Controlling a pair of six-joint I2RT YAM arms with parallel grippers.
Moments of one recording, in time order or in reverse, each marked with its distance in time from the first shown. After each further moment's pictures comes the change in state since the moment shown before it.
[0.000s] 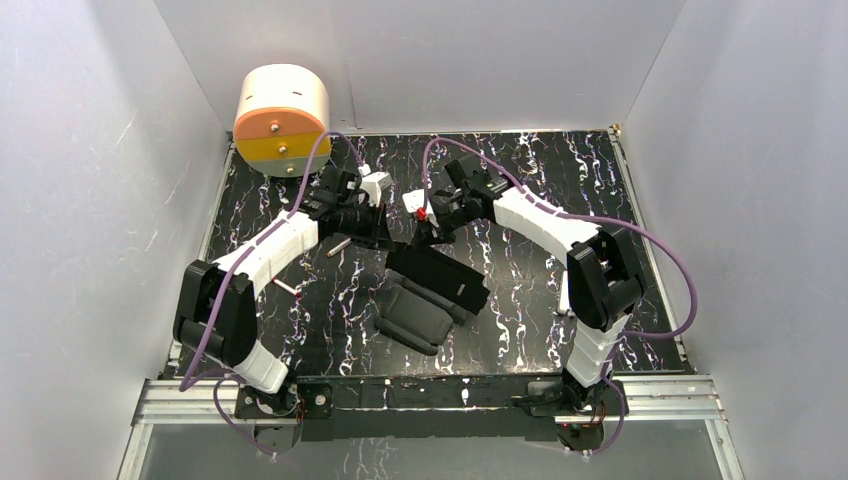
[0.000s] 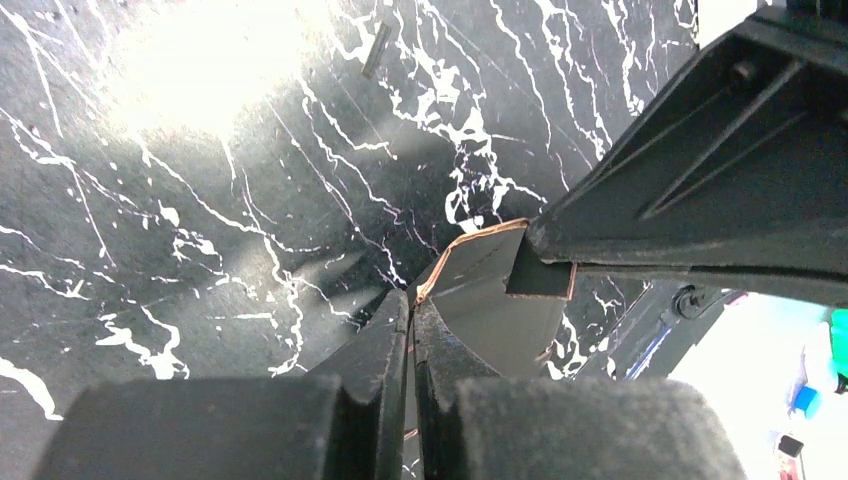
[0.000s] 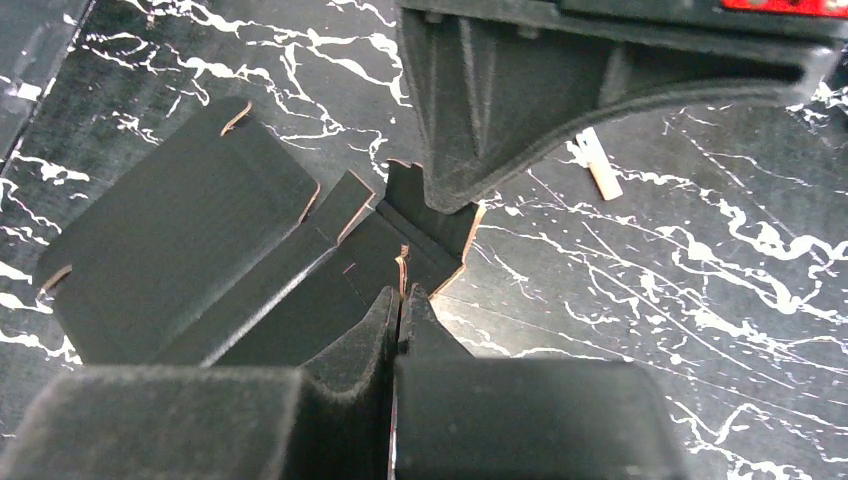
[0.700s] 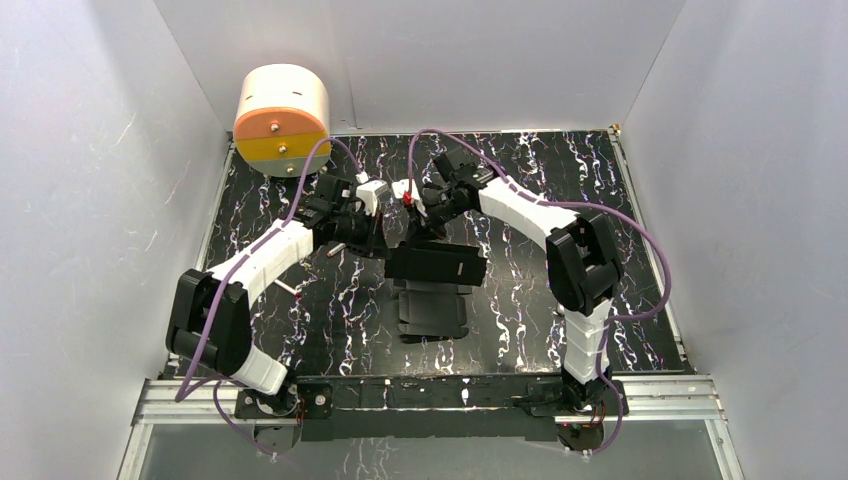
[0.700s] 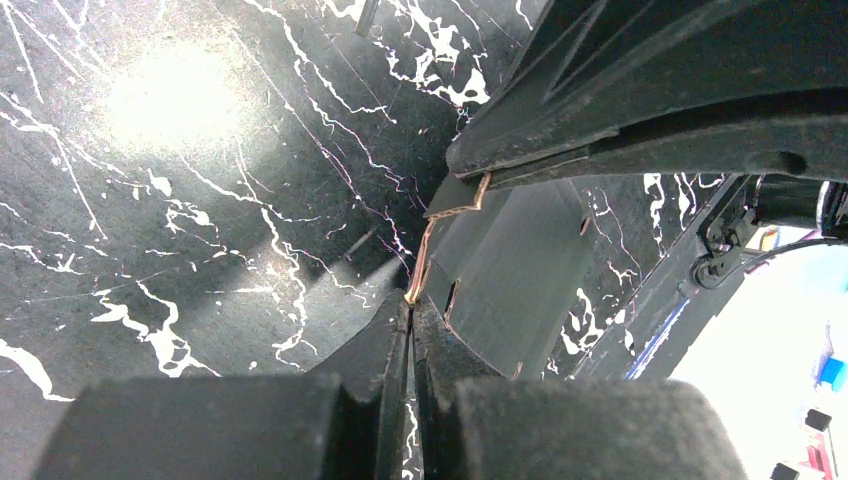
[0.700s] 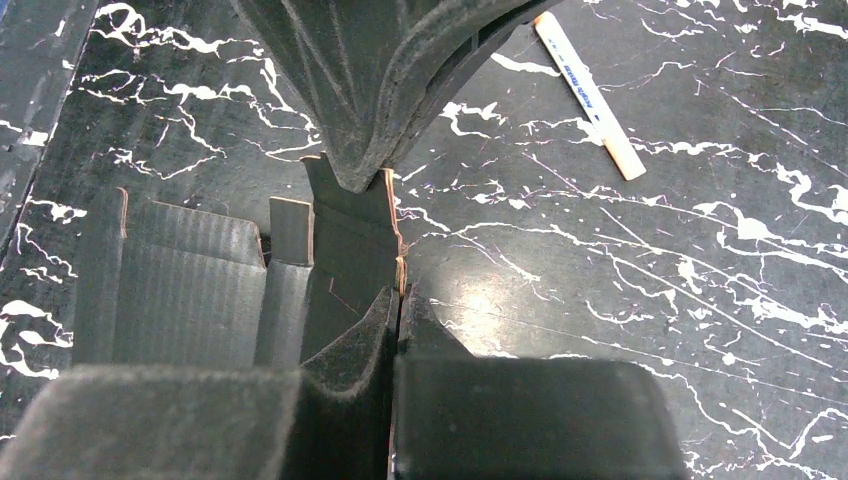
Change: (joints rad) left arm 0.013 -0.047 -0.061 0.004 0.048 0.062; right arm -0.006 0.154 0.168 -0.071 0.004 0.109
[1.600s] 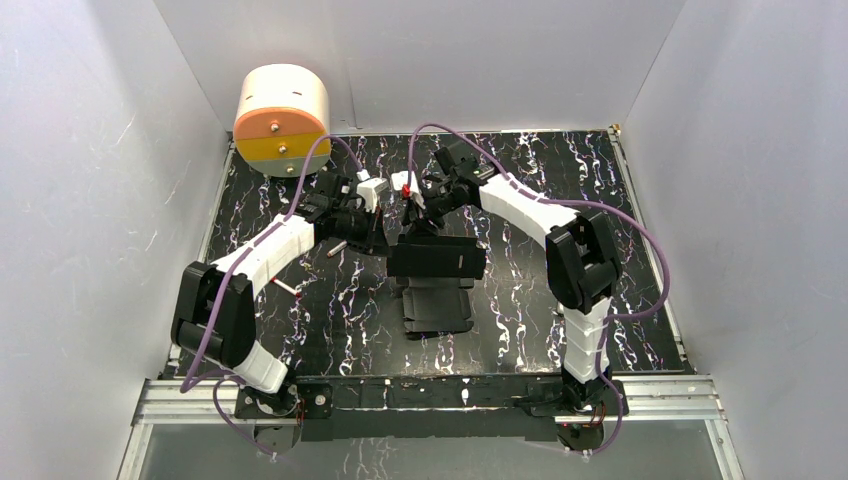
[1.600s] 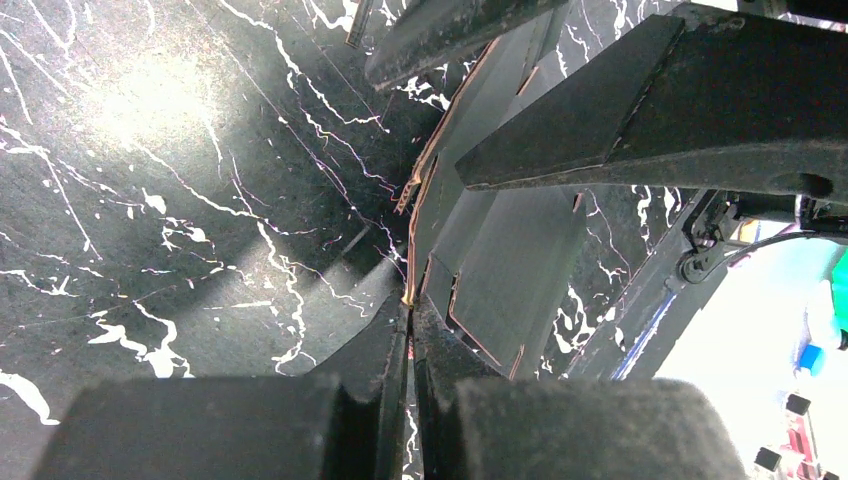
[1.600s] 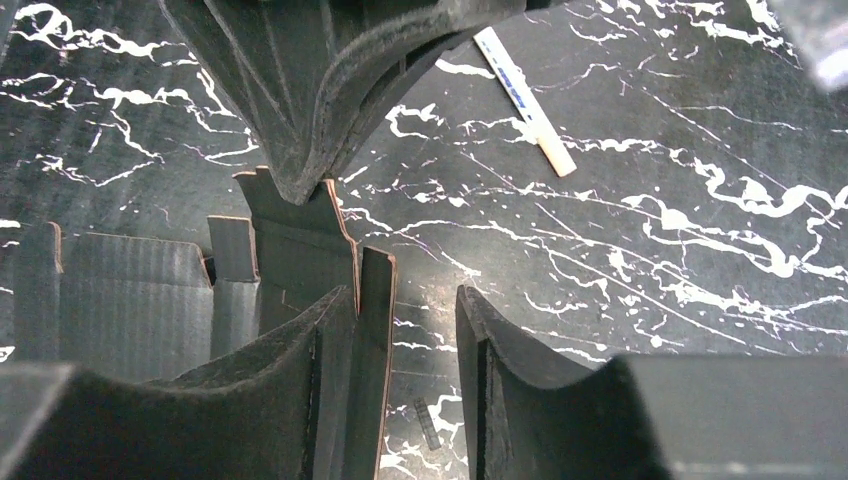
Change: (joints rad) left arm 0.014 0.043 0.027 0.001 0.049 0.006; right arm -0.009 -0.006 -0.001 0.100 0.053 0.043
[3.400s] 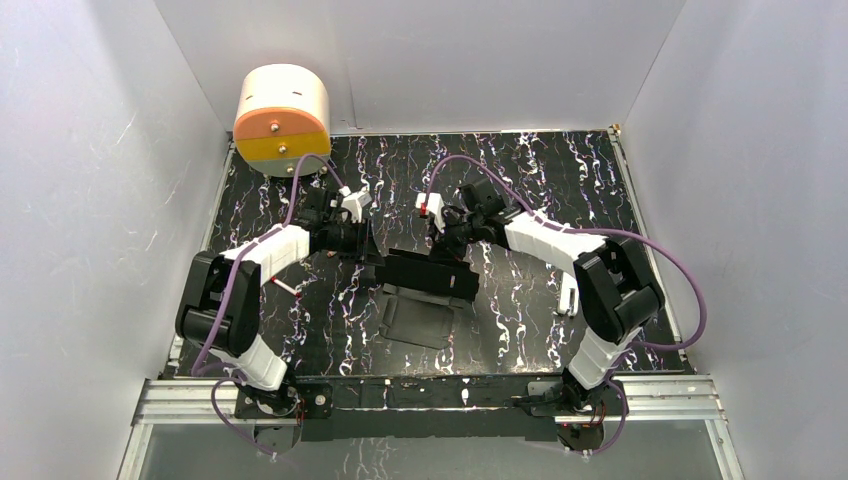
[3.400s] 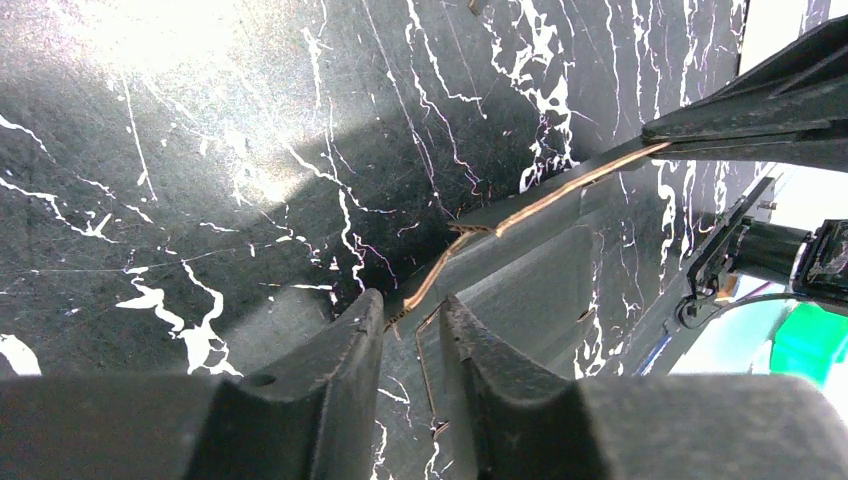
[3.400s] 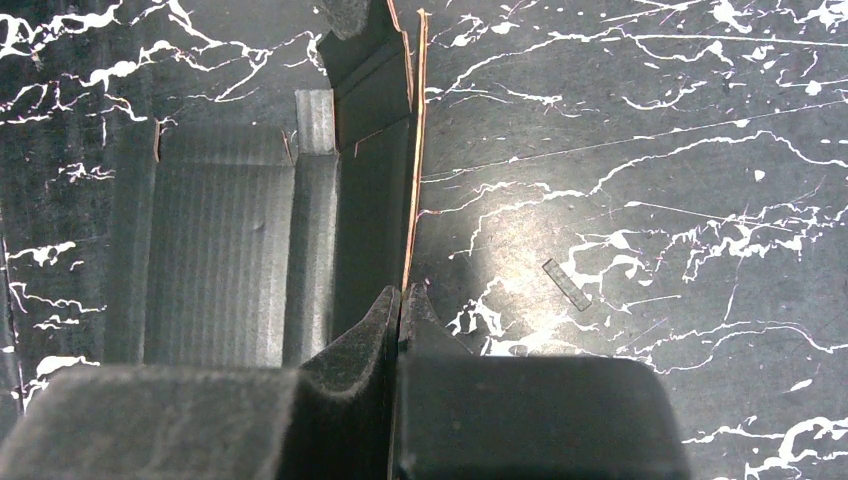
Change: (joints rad) left arm 0.087 0.053 -0.159 0.173 0.010 -0.119; right arm -0.002 -0.251 -0.473 0.296 0.211 0.379
